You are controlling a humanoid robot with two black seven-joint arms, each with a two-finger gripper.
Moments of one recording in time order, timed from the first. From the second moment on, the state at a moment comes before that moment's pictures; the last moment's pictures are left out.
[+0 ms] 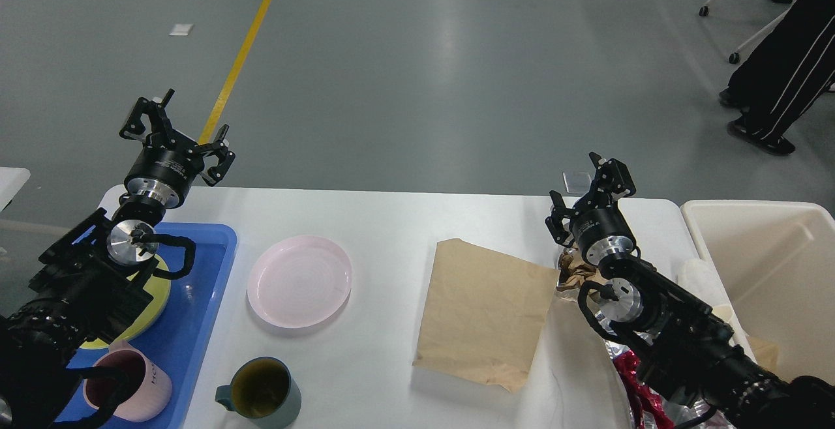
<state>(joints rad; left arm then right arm) -0.84 0.22 -0.88 -0.25 -0.11 -0.52 -0.24 0.58 -0.11 0.77 0.63 -0.16 0.04 0.44</state>
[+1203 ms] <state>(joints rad) -1.06 0.39 -0.23 -0.25 -0.12 -0.49 -0.24 0.58 -0.11 0.77 0.63 -0.16 0.04 0.44</state>
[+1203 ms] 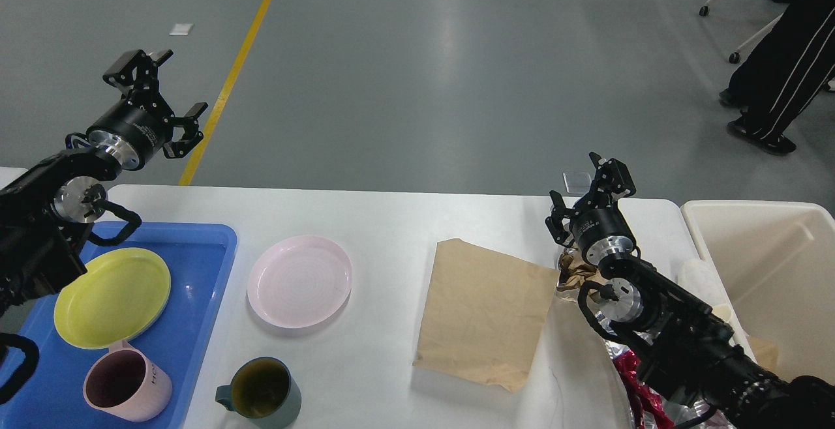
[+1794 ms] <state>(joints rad) -1.47 0.36 0.91 -0.31 -0.08 -0.80 -0.24 0.58 -0.11 0.77 0.63 -0.16 0.04 0.44</state>
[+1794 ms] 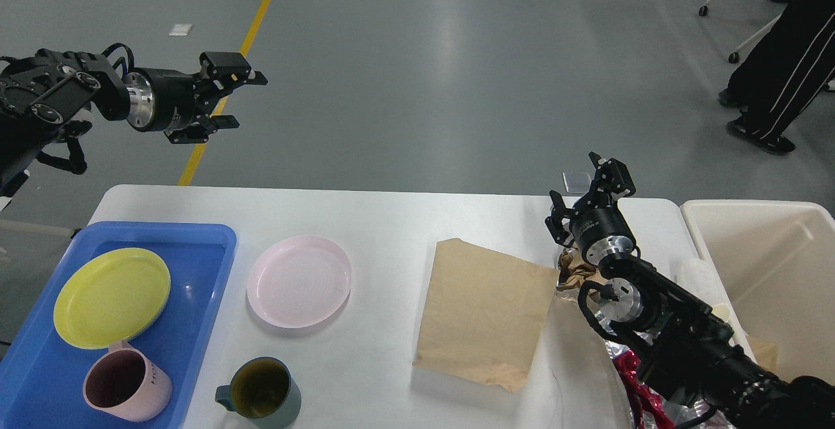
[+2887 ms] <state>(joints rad) -1.93 0.02 1.55 -1.04 0.01 -0.96 -0.25 0.58 -0.11 0.77 0.63 -0.16 0.04 0.44</state>
